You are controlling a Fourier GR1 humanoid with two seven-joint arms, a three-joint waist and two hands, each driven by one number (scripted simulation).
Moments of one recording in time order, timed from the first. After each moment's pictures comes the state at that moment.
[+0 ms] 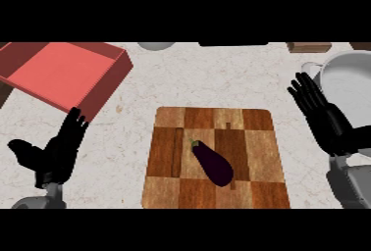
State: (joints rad) left arm -0.03 0.27 -0.03 -1.40 0.32 0.15 0.03; right arm -0.23 -0.40 0.09 -1.40 -0.39 0.09 -0.12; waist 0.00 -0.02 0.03
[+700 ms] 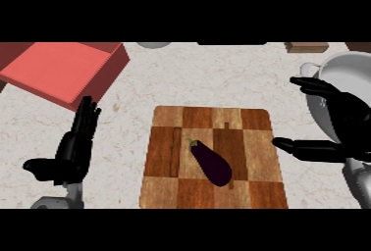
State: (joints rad) left arm -0.04 0.19 -0.13 -1.54 0.17 0.24 -0.12; right arm -0.25 -0.46 0.10 -1.63 -0.07 0.04 -0.53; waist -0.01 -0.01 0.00
